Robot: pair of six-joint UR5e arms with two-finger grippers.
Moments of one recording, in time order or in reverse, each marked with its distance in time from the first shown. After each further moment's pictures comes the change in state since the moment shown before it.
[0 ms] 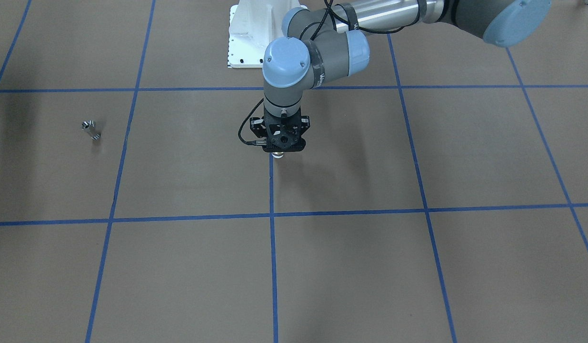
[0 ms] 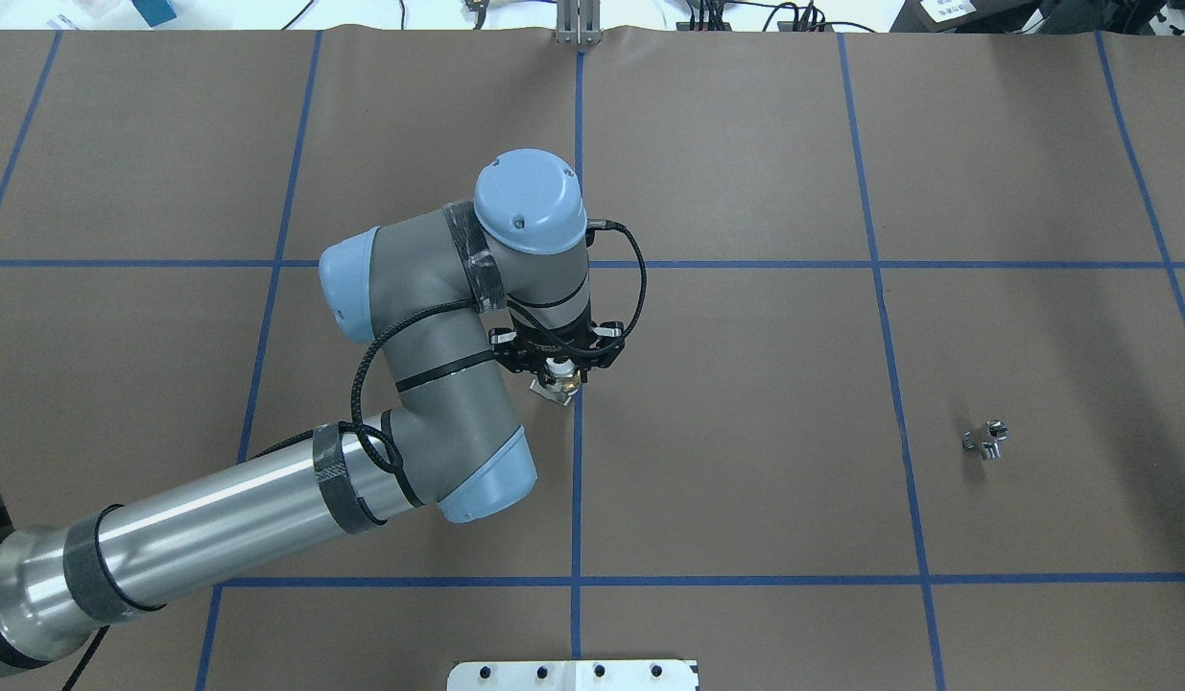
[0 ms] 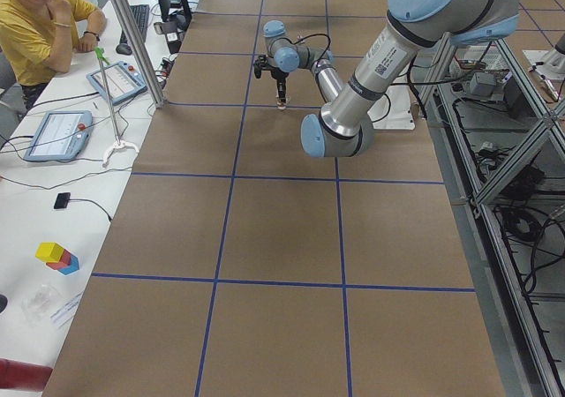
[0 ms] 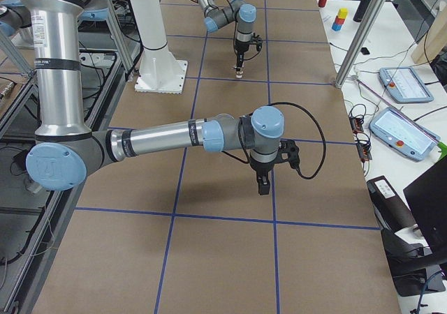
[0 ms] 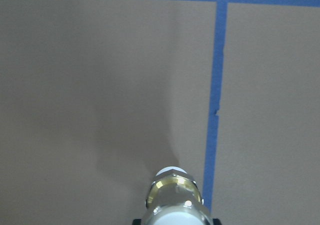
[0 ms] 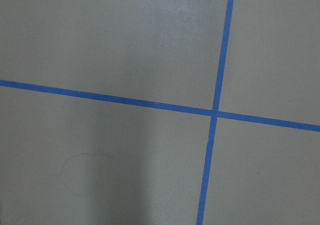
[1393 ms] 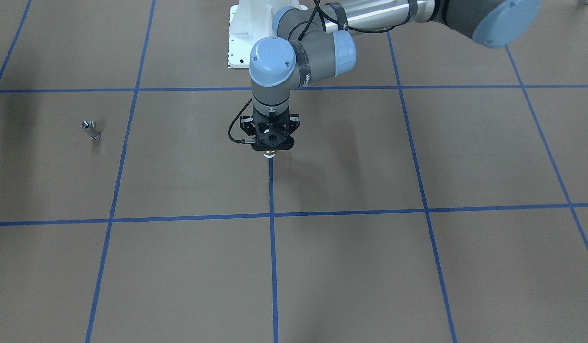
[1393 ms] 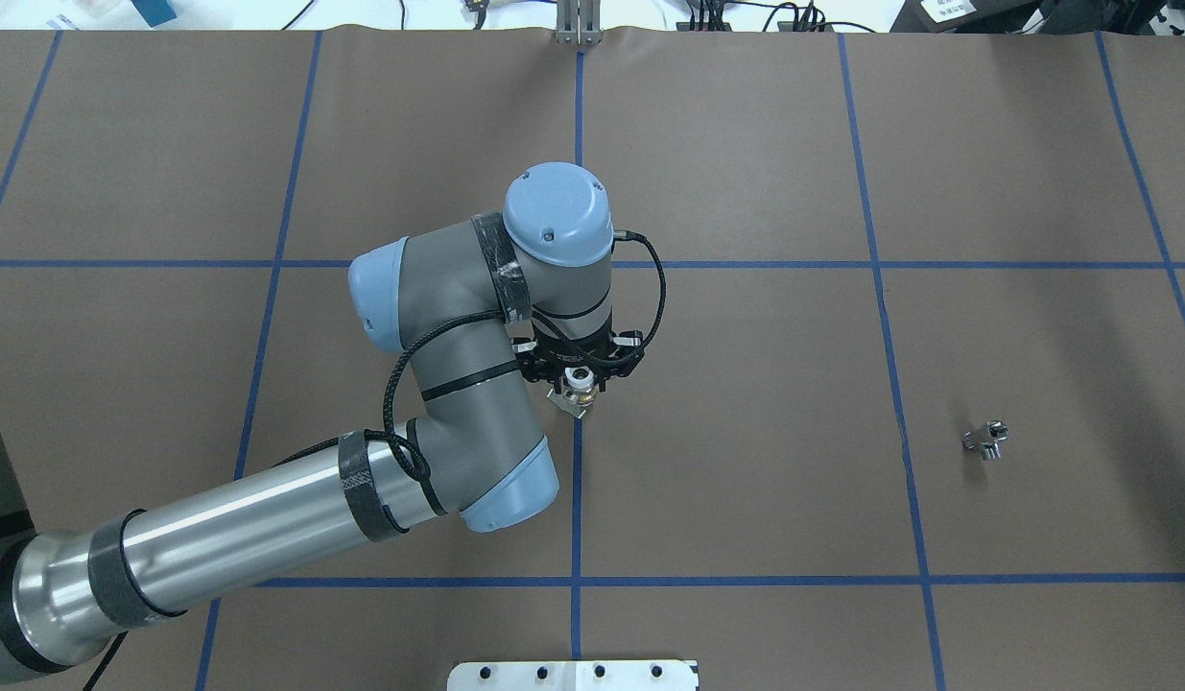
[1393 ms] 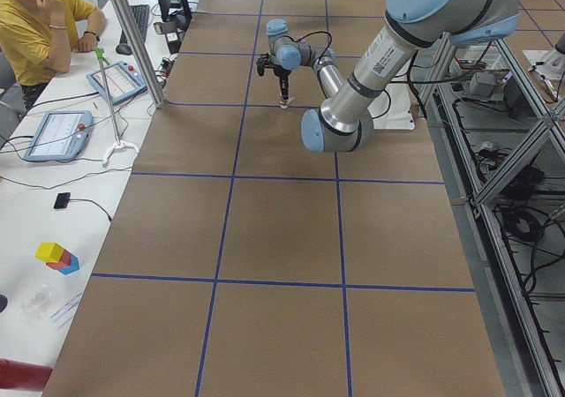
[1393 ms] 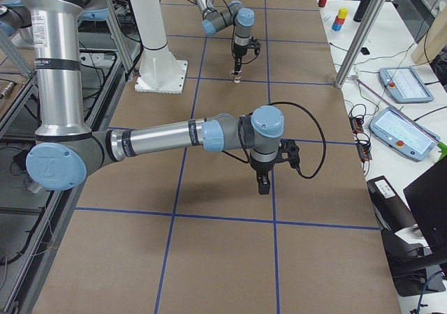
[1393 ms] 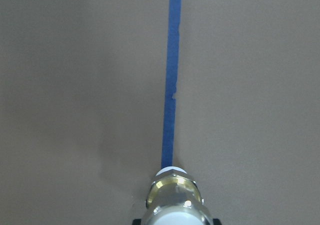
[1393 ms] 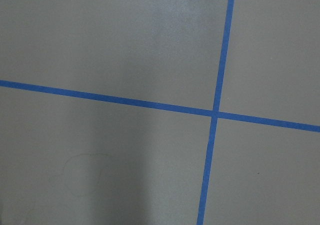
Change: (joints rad) left arm 0.016 -0.025 0.034 -0.008 0.005 -0.008; right arm 0.000 0.000 0.002 0.000 0.000 0.000
